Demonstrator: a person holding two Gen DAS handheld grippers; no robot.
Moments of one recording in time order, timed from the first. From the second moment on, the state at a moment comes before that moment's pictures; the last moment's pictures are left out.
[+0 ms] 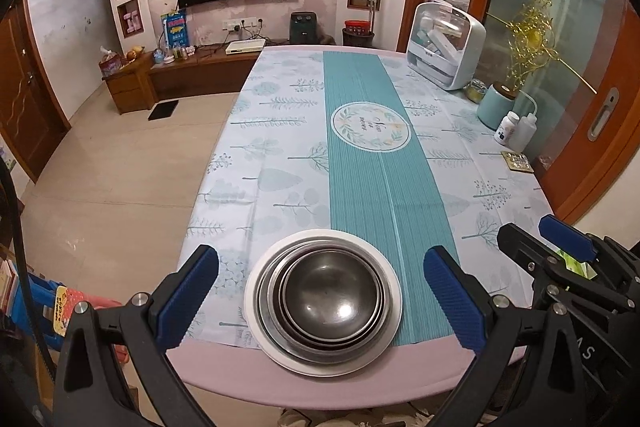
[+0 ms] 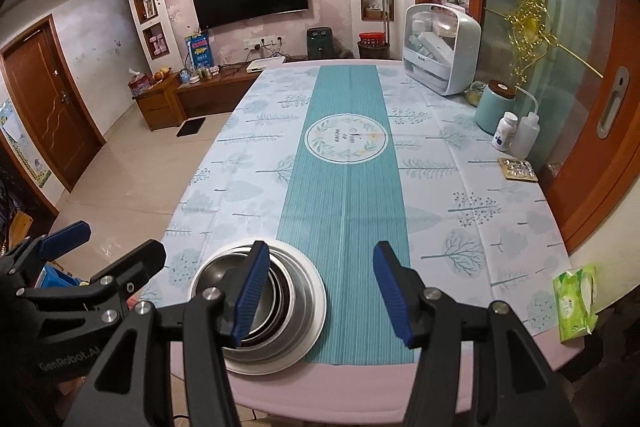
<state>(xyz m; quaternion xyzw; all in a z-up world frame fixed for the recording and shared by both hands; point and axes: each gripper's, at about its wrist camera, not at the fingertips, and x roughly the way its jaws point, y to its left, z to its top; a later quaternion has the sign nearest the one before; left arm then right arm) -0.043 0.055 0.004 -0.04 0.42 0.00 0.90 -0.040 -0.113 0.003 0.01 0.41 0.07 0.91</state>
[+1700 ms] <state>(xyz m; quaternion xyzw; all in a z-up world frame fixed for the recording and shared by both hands) -0.041 0.051 0.001 -0.02 0.43 0.00 0.90 -0.043 -0.128 0.007 0.01 0.40 0.05 0.91</state>
